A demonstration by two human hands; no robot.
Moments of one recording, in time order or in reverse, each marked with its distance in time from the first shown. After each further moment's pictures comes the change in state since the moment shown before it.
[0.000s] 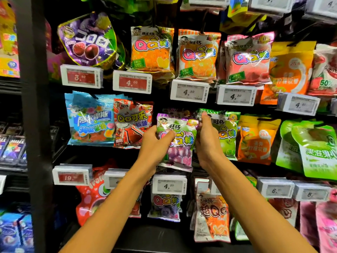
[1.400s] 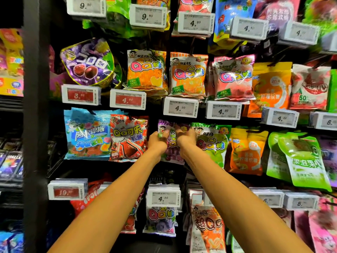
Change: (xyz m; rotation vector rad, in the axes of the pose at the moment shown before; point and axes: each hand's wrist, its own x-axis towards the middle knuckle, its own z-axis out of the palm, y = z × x) left_hand 0.076 -0.011 0.037 0.070 0.127 -0.093; right_hand 0.060 0.007 0.039 -0.276 0.151 -0.116
